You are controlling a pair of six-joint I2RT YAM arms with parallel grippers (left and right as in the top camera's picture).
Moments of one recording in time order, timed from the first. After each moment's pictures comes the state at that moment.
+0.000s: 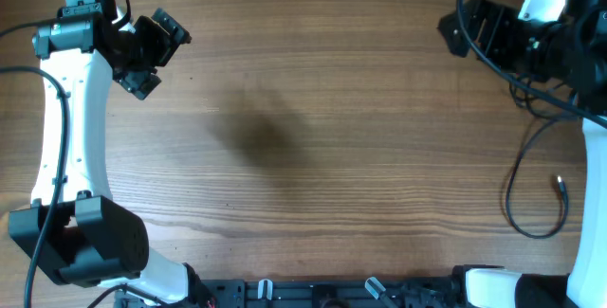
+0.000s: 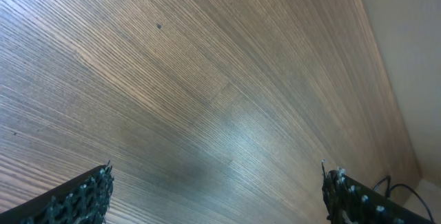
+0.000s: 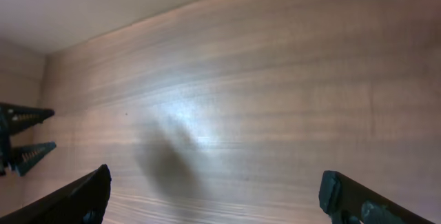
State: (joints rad) left arm 0.15 1.74 1.68 -1.10 0.30 -0.70; right arm -0.01 1.49 1.96 -1.34 -0.33 0.30
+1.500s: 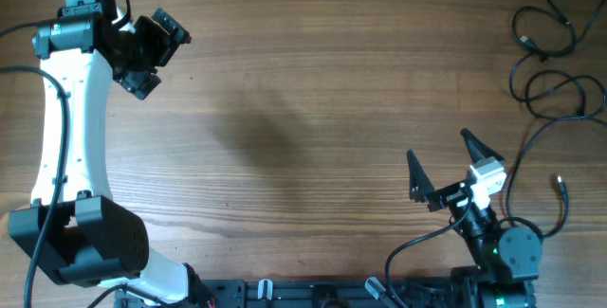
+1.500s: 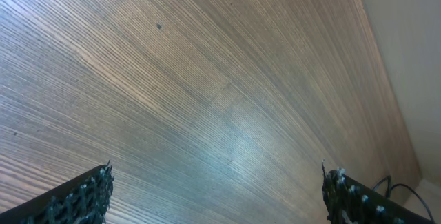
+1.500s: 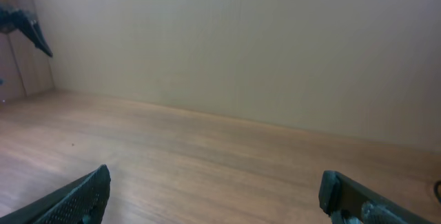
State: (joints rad) left arm 0.15 1.74 1.67 -1.10 0.30 -0.70; right arm 0.08 0.04 0.07 0.05 -0.29 0.01
